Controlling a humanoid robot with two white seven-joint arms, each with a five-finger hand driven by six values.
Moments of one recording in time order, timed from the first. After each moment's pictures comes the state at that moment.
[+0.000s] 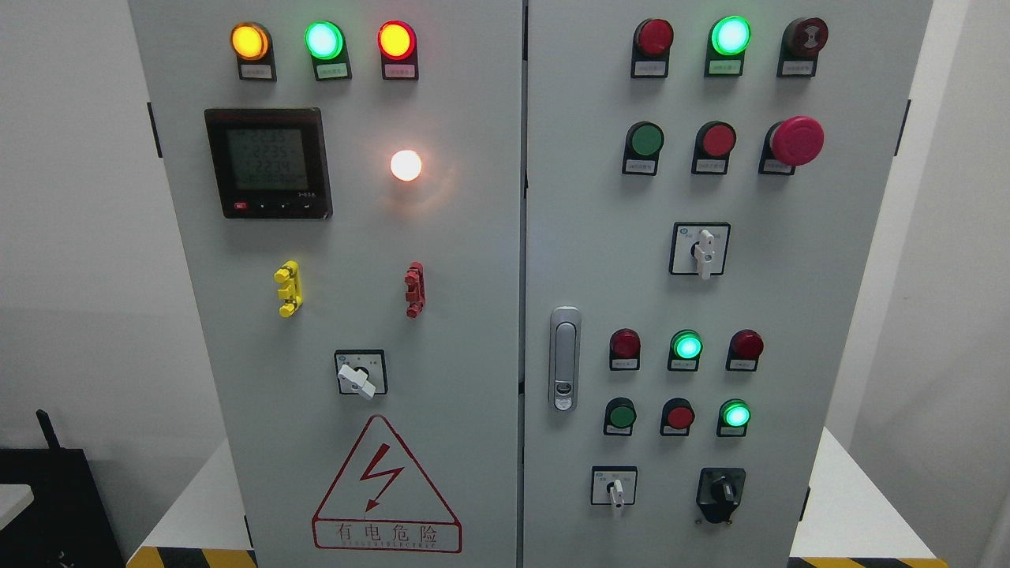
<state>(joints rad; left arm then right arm) 0.04 -0.05 0.00 -0.04 -0.14 -0.06 0.01 0.26 0.00 0.41 -2.08 0.10 -0.01 -0.29</state>
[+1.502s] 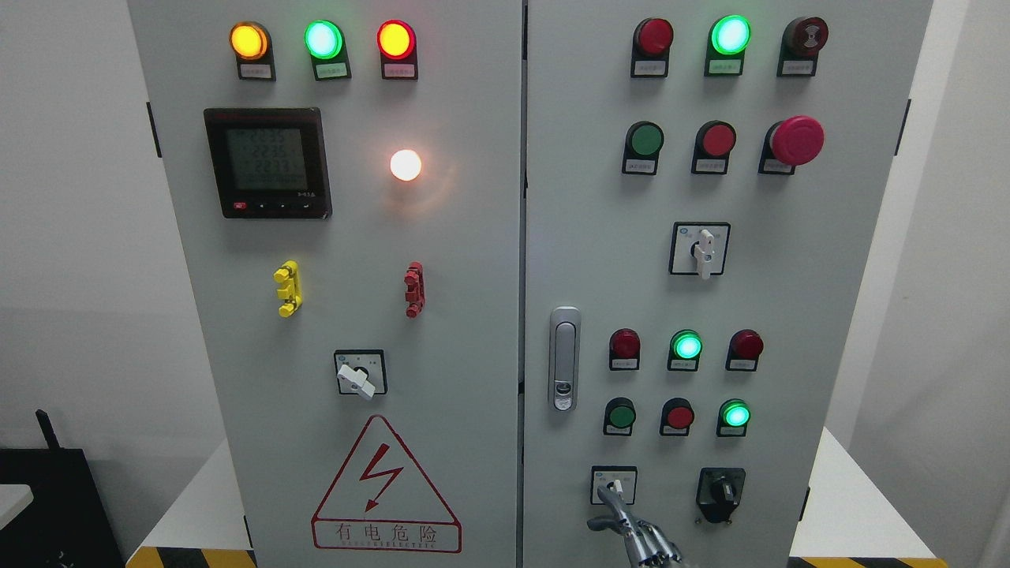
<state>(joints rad) 0.04 -0.05 0.00 -0.04 -0.14 -0.06 0.01 0.00 0.02 0.34 -2.01 0.95 0.10 -0.17</state>
